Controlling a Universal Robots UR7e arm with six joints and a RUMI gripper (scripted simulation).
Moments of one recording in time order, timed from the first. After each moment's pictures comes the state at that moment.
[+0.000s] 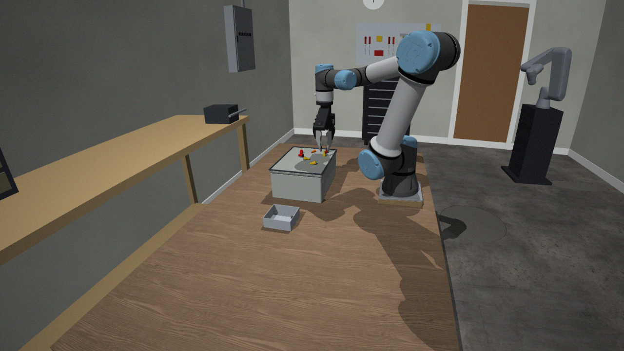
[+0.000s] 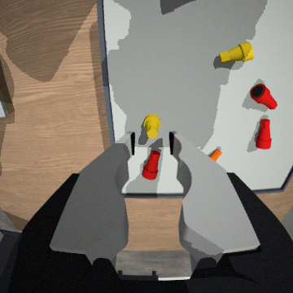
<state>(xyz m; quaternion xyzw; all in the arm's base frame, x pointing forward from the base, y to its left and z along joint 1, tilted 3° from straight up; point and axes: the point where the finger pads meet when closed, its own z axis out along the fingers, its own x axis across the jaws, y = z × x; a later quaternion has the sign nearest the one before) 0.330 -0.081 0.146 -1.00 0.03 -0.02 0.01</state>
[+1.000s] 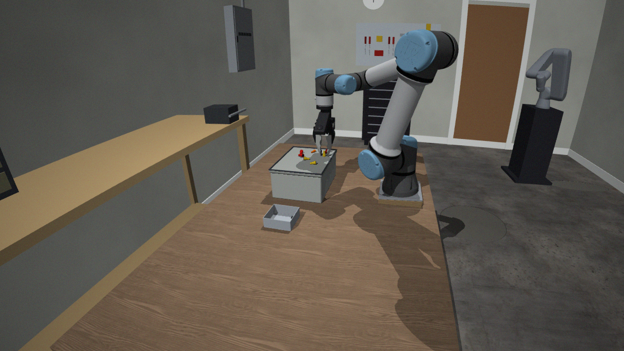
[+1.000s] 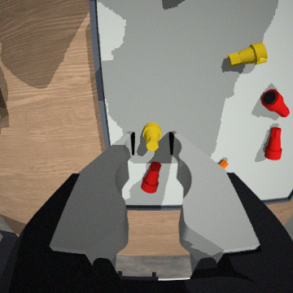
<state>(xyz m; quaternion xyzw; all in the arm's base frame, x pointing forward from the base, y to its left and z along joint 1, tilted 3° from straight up) 0.331 -0.081 0.128 -1.00 0.03 -0.02 0.01</state>
